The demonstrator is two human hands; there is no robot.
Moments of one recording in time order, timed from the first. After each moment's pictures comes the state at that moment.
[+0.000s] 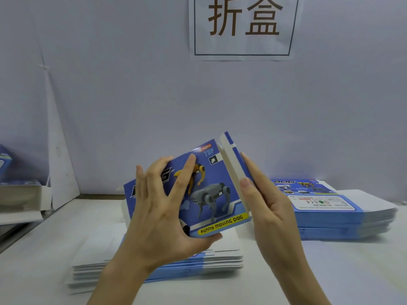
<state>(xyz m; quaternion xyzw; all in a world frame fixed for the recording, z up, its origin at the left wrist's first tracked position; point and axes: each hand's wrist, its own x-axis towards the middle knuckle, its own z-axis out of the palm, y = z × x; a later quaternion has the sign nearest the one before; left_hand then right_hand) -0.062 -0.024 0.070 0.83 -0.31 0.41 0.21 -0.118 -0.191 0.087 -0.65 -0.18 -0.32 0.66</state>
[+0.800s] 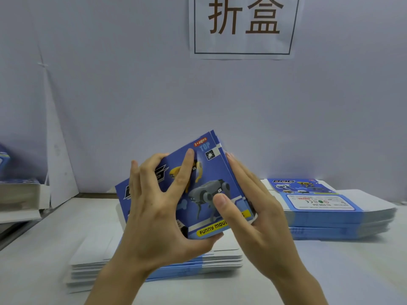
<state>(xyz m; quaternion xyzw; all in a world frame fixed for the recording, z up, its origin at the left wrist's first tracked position) -0.075 -0.026 0.080 0.82 -0.29 0.43 0.23 -0.118 -0.189 0.081 -0.75 -0.23 -0.35 0.51</state>
